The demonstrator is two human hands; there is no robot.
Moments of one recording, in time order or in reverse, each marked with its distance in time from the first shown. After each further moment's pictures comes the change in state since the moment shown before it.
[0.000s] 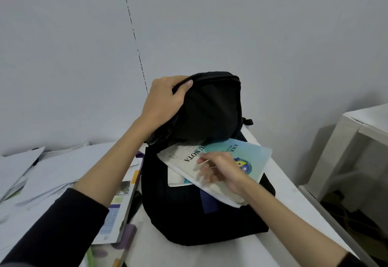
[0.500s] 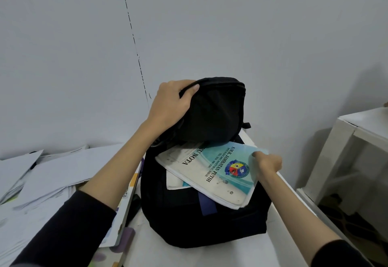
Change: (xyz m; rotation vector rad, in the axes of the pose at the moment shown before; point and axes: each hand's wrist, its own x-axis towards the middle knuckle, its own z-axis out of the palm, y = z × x) left_hand -0.001 0.013 0.007 -0.025 -0.019 0.004; right_hand 0.048 0.021 -0.095 0.133 0.980 0.139
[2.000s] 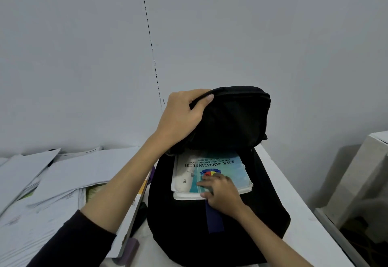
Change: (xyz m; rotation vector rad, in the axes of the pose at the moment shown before) left_hand -0.002 0.004 -0.005 -0.081 0.057 0.044; right_hand -0.076 0.040 0.056 -1.009 -0.847 -1.131
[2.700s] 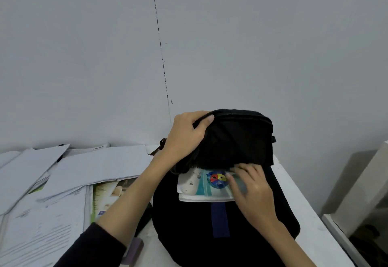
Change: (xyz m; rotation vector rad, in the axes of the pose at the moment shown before) left_hand -0.024 -0.034 0.014 -0.036 -0.053 -0.182; right_hand -0.038 0.009 -0.028 0.078 0.833 -0.136
